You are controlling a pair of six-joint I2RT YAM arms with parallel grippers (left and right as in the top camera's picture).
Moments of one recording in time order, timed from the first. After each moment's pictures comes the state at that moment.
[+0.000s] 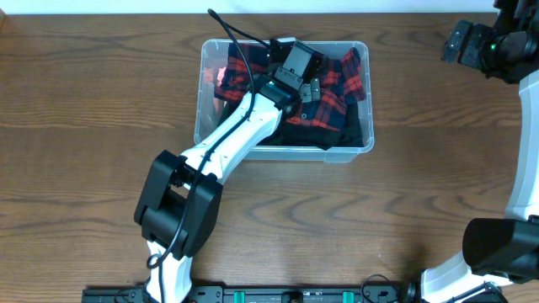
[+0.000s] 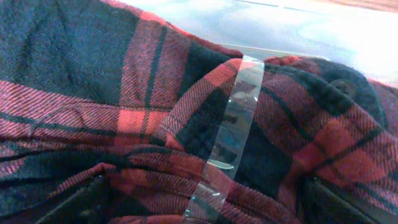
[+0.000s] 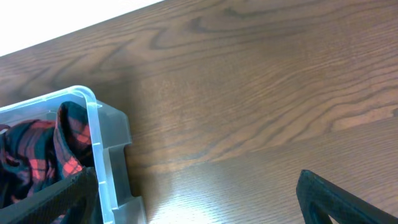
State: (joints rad) left arm -0.59 2.04 1.63 -0.53 -0.29 -0.59; right arm -0.19 1.78 1.99 -1.17 -0.07 0.18
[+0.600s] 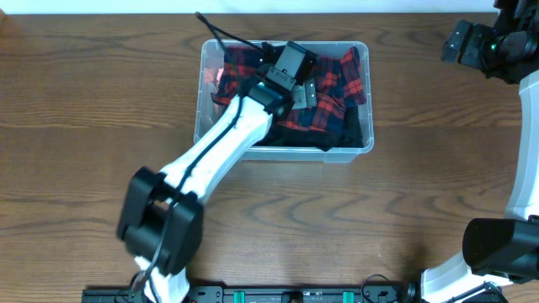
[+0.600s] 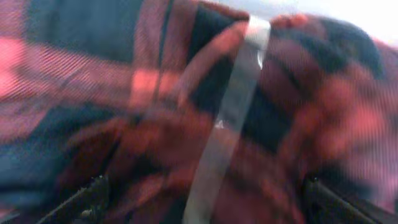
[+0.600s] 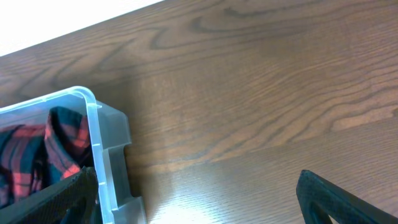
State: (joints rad) left arm -0.59 1.89 1.59 -0.68 -0.23 -0.59; right arm -0.19 1.78 1.99 -1.17 -0.07 0.18
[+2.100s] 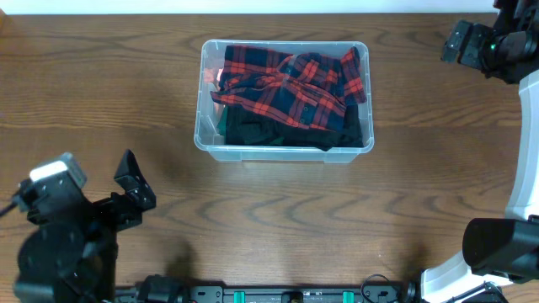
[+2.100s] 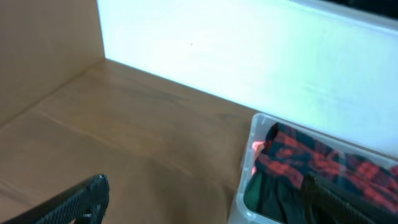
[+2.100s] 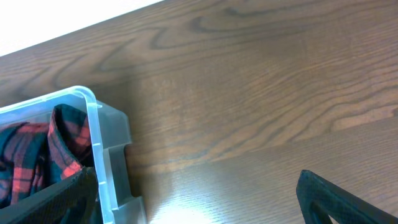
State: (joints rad) left arm -0.13 0.54 1.15 -0.91 -0.32 -0.32; right arm -0.19 1.78 1.99 -1.17 -0.07 0.18
